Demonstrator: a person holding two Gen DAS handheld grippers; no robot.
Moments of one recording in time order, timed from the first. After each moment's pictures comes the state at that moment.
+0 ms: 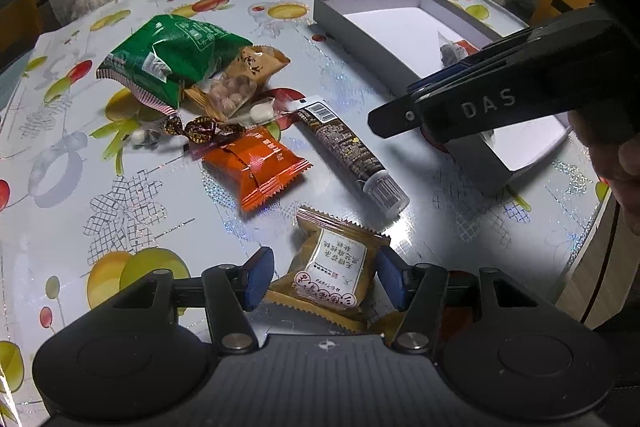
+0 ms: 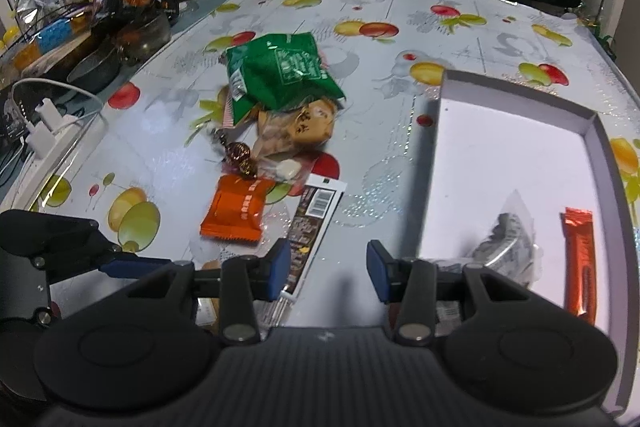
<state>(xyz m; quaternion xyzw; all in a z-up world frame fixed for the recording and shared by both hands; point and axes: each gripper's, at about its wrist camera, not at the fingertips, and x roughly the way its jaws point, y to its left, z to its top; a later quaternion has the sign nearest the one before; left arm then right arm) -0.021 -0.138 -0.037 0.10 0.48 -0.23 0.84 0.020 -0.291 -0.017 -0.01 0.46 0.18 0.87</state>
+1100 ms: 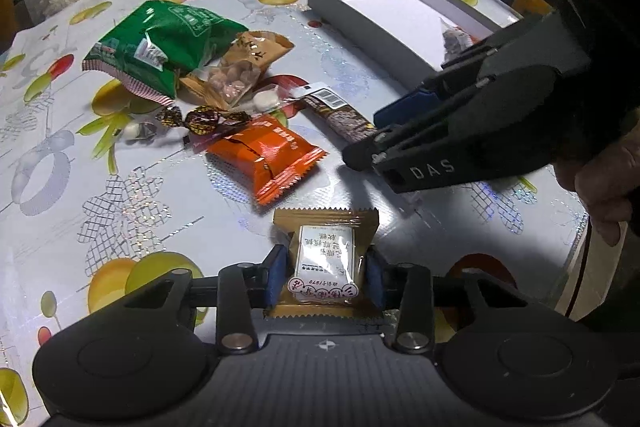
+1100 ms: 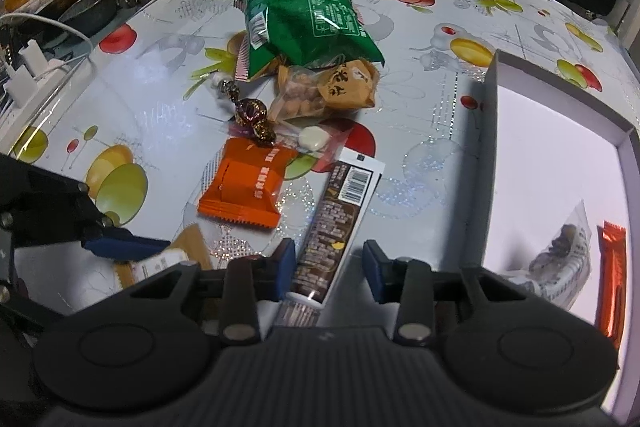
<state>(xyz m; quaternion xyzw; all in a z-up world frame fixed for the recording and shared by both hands) -0.004 -0.118 -0.046 0.11 0.49 -0.27 0.82 0.039 -0.244 -0.051 -0.08 0.49 0.18 0.85</state>
